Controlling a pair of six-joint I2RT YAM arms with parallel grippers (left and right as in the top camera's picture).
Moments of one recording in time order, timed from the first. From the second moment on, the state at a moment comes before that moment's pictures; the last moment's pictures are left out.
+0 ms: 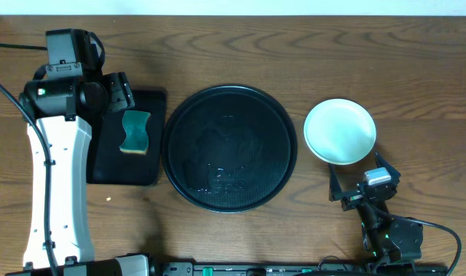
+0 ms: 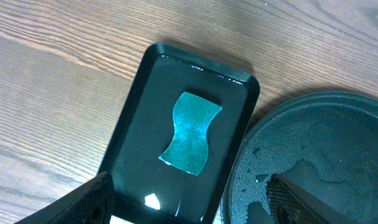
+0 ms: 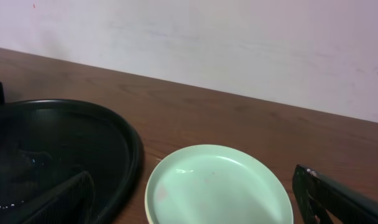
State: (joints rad) left arm 0.12 1.48 1.56 -1.13 -0.08 -0.17; right arm 0.10 0.01 0.01 -0.06 -0.15 -0.11
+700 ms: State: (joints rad) left arm 0.07 0.98 1.16 -0.60 -0.08 -0.17; right arm 0.10 0.01 0.01 -0.06 -0.16 -0.11
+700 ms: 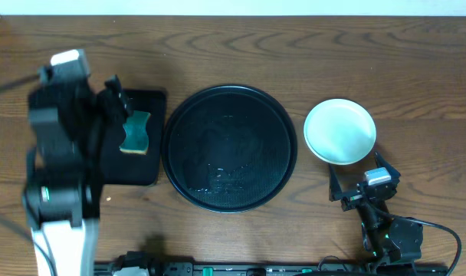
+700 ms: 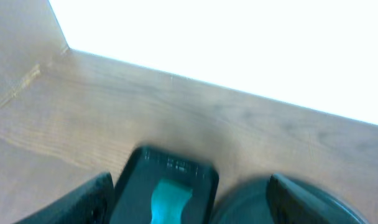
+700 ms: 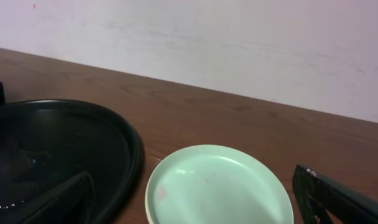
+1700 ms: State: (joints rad) left arm 0.06 0.01 0.01 -0.07 -0.08 -0.04; right arm 0.10 0.01 0.01 -0.06 -0.16 -0.11
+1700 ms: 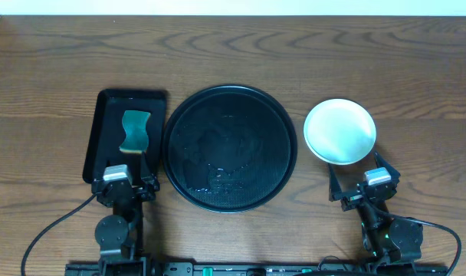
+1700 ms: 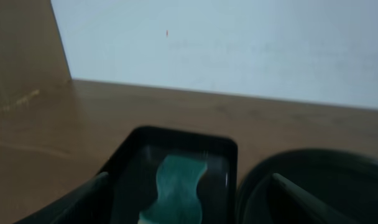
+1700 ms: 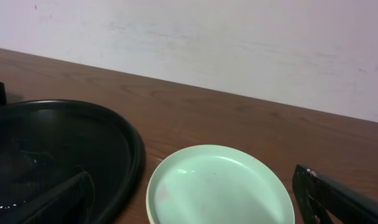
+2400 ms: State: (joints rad) left arm 0.06 0.01 0.02 -0.11 -0.08 -0.04; right arm 0.10 0.01 0.01 -0.06 -0.16 -0.11
